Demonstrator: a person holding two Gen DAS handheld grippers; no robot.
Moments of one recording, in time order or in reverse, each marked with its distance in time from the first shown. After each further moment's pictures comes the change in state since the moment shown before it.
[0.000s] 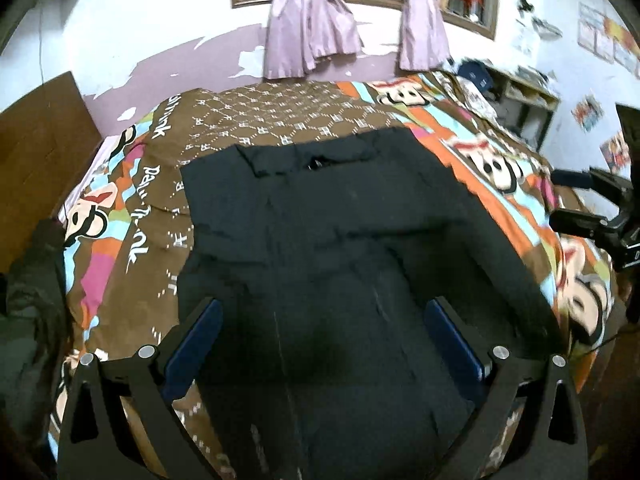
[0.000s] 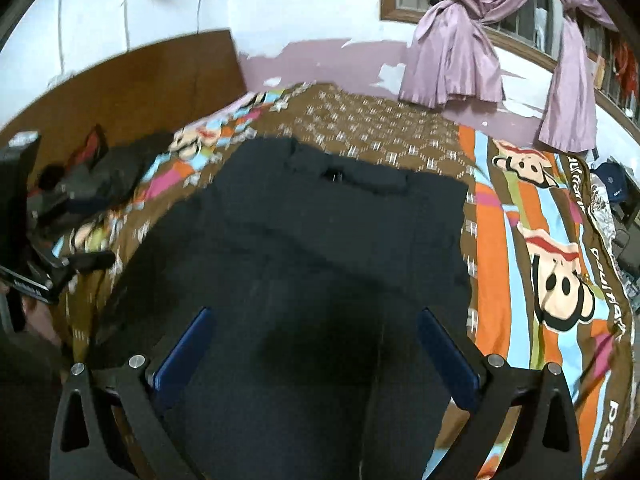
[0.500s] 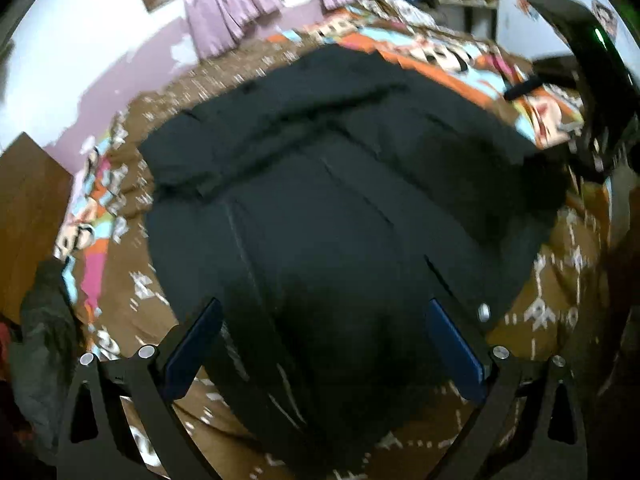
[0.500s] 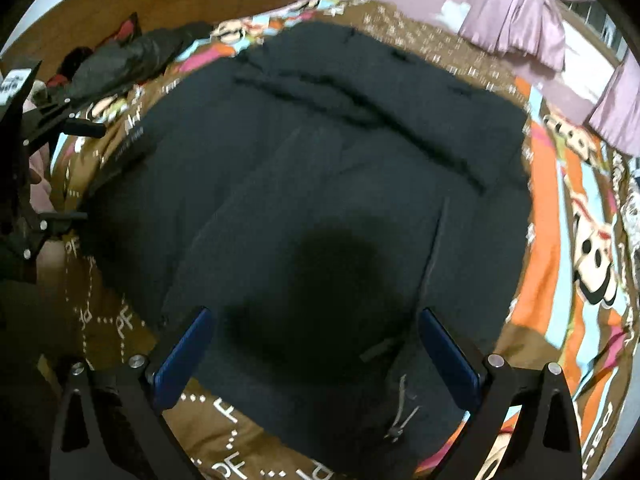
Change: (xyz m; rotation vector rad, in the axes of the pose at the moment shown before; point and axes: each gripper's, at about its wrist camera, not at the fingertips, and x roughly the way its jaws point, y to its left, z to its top) left arm 0.025 -0.037 -0.124 0.316 0.169 -0.016; right arm 0.055 0.031 -0.093 -0.157 0.303 0.071
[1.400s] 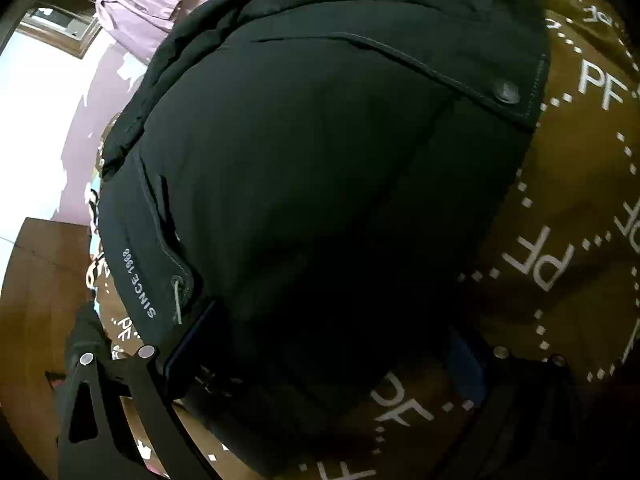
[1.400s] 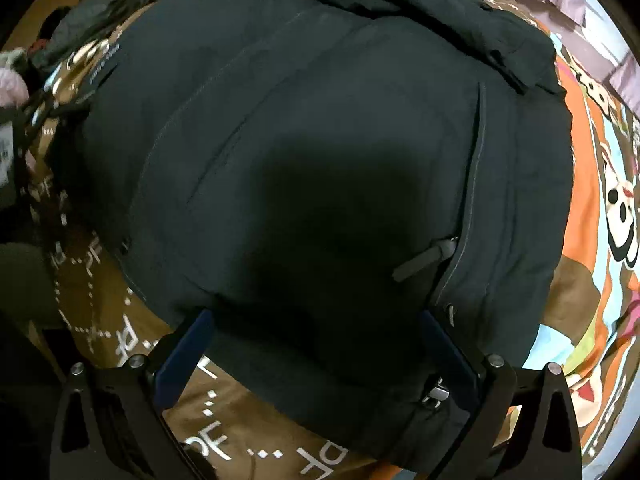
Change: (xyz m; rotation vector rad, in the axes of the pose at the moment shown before) left arm 0.093 -0.046 -0.089 0.350 0.172 0.226; right arm 0.046 -0.009 -0.035 -0.007 0.206 -0.006
